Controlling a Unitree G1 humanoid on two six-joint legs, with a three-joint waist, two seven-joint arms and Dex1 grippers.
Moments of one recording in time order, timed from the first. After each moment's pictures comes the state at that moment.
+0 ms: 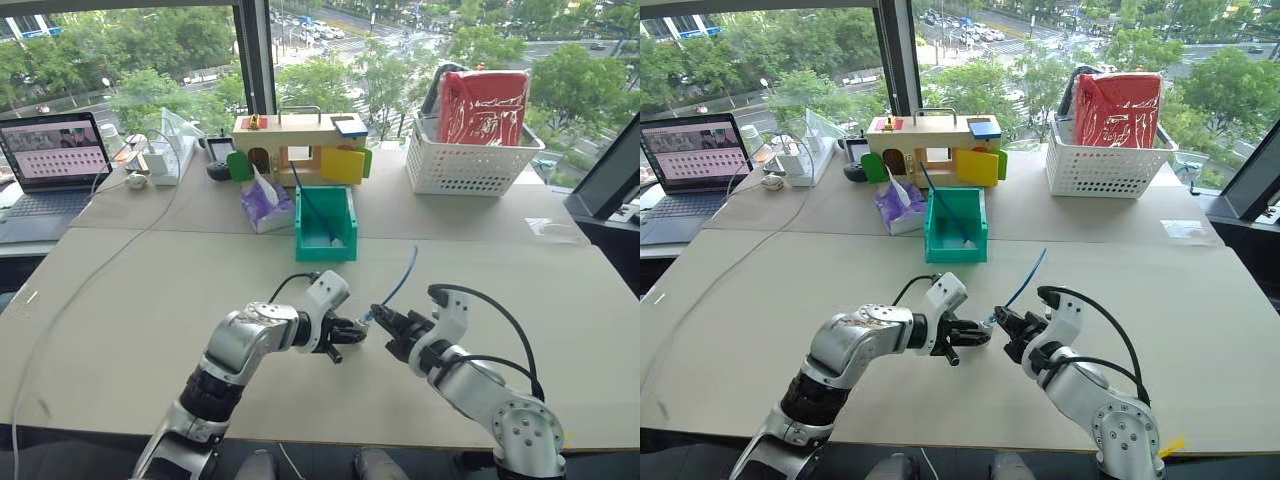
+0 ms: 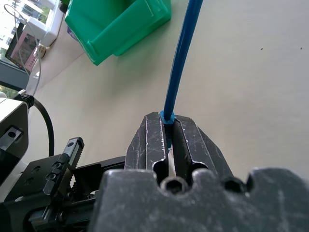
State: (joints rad) left arm -0.55 0.19 -0.29 -0.18 -0.31 1.18 -0.66; right arm -0.07 -0.21 -0.07 -0.56 1.24 0.88 -0.45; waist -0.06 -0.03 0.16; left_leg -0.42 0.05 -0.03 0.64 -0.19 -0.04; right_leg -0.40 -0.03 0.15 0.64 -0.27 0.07
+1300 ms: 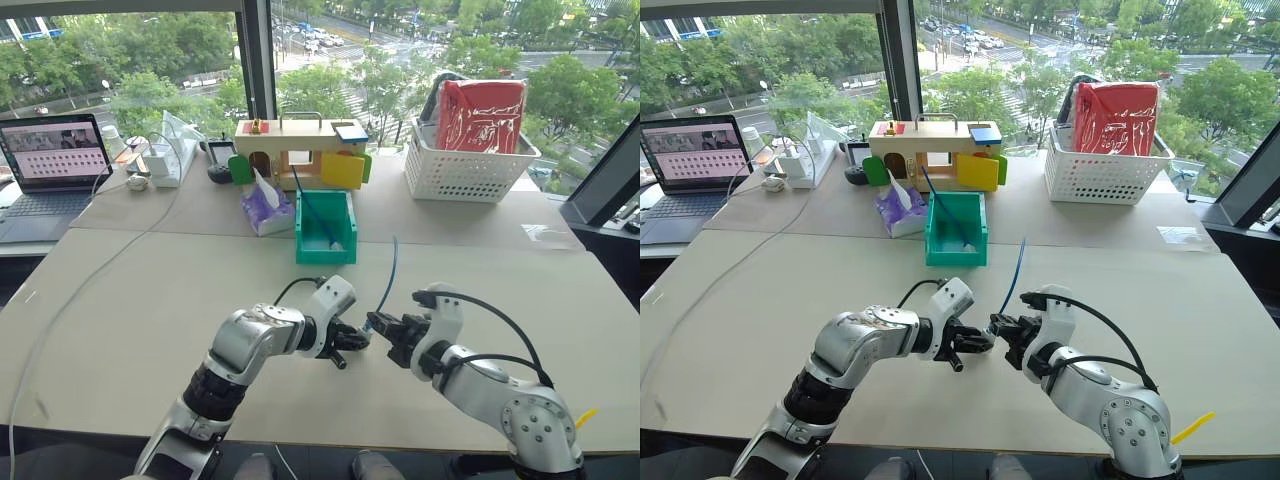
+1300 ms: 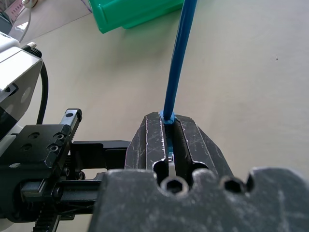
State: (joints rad) left arm -0.53 0.20 -0.33 -0.22 -0.35 1.24 -0.61; right arm -0.07 -0.33 -0.01 -0.60 1.24 0.96 -0.42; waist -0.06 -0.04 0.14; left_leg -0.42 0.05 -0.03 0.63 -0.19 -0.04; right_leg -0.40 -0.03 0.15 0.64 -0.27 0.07
